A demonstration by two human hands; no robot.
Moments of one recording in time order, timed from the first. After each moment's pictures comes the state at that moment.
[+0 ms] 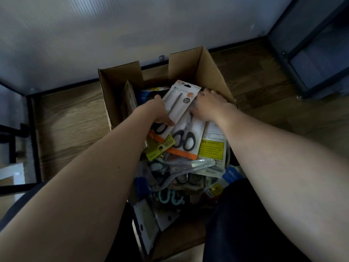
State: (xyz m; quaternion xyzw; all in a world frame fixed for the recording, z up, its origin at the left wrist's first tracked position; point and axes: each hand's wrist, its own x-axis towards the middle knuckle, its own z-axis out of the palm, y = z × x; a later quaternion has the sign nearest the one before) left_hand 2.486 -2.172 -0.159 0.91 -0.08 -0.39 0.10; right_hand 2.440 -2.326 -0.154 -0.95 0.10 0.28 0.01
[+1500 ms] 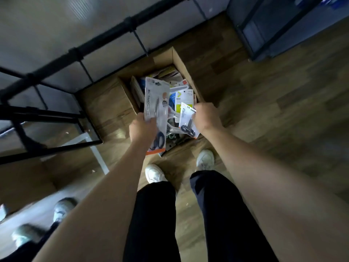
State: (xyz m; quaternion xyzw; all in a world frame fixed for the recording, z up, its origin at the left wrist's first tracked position) left_hand 2.312 -2.120 0.153 0.90 0.12 -0.30 0.28; right_hand 2.267 -2.288 0.133 -0.92 0.26 0.24 0.19
